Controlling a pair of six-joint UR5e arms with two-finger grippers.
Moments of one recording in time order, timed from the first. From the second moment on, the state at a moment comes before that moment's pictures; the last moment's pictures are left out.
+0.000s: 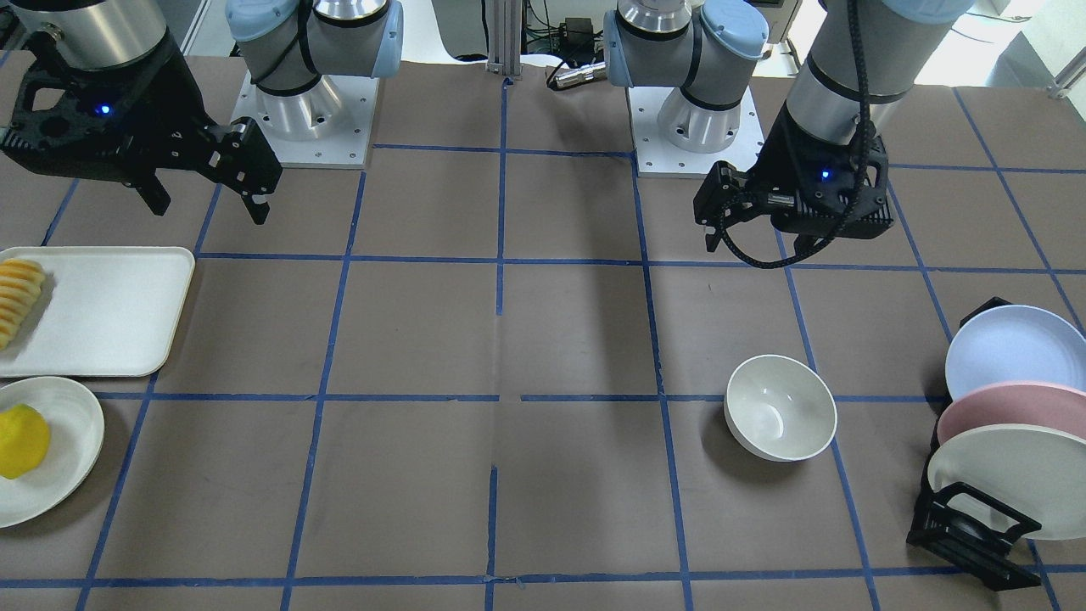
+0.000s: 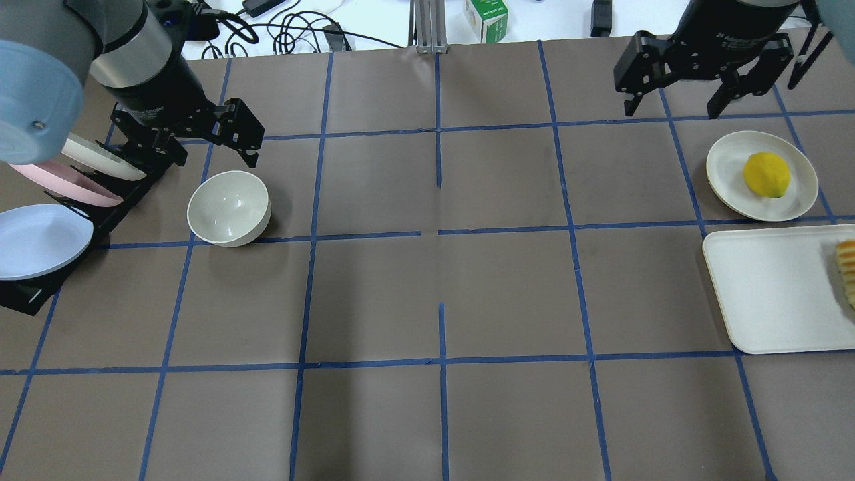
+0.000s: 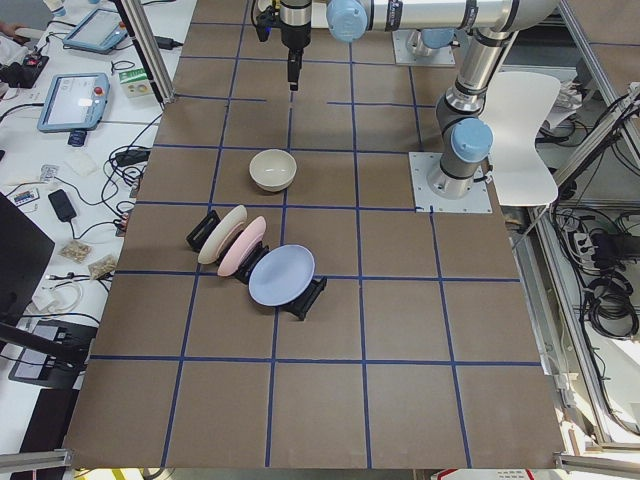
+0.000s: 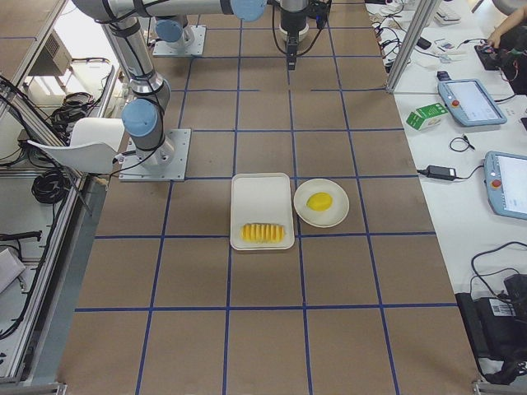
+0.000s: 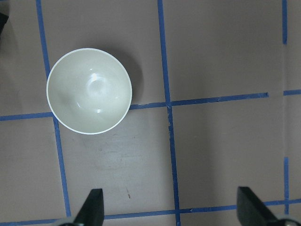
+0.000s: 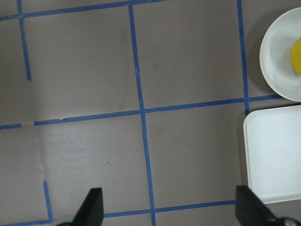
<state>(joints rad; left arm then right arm) -1.52 -1.59 -1.59 -1.50 1.58 0.12 1.45 -1.56 1.47 -1.56 -1.57 0.01</state>
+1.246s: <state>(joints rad) -1.17 -1.81 -1.83 -1.13 1.56 0.31 0.98 -1.31 1.46 -1.77 -1.56 -0.58</state>
